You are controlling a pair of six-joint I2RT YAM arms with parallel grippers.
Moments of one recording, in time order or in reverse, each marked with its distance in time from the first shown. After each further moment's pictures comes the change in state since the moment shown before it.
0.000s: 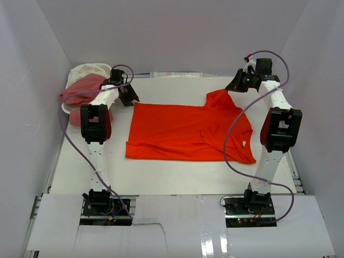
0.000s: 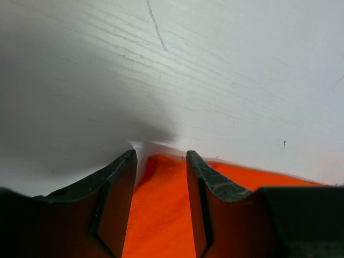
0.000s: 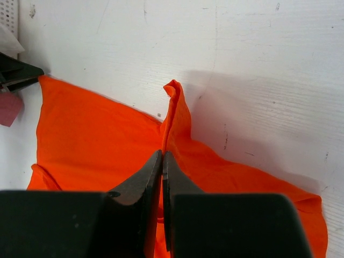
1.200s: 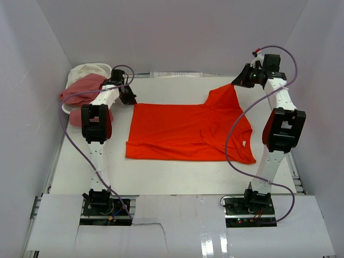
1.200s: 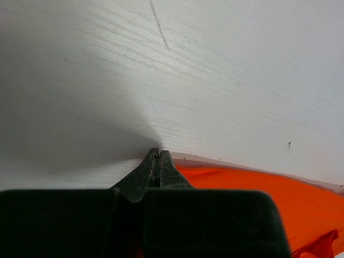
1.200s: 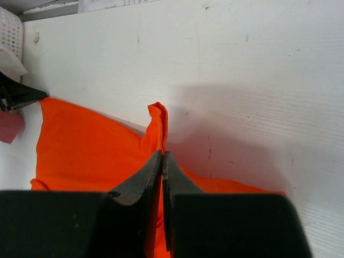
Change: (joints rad) left arm -0.005 0.023 0.029 -0.021 -0.008 0.004; right arm -0.040 0.002 0.071 -0.001 0.005 0.009
